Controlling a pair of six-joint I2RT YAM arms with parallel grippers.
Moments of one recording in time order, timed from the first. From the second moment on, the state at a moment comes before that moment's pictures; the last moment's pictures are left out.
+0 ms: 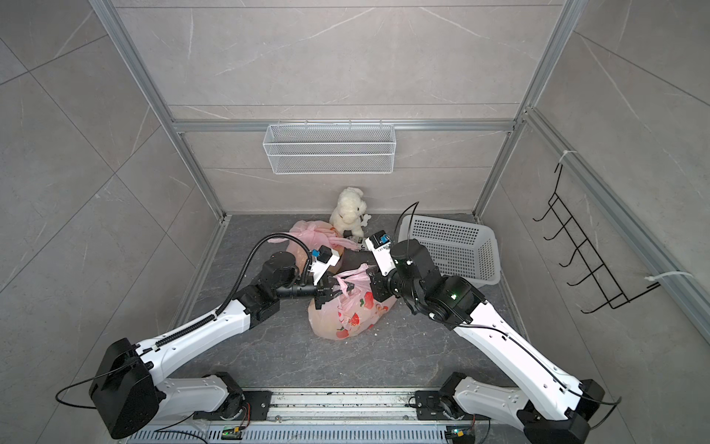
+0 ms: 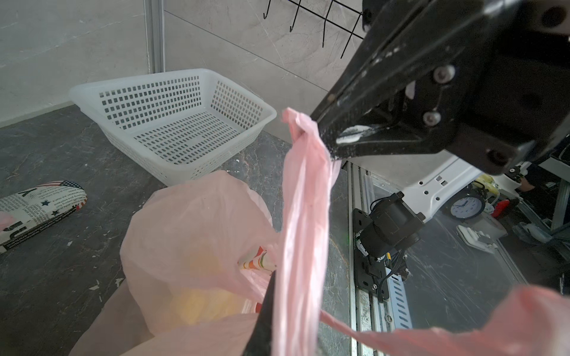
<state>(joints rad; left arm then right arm) -0.71 1.27 0.87 0.11 0.71 -0.15 0.74 1.10 1.26 -0.75 0.00 0.15</state>
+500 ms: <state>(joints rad) -0.68 1.27 0.85 0.08 0.69 -0.18 0.92 1.09 1.10 -0.69 0.09 0.30</state>
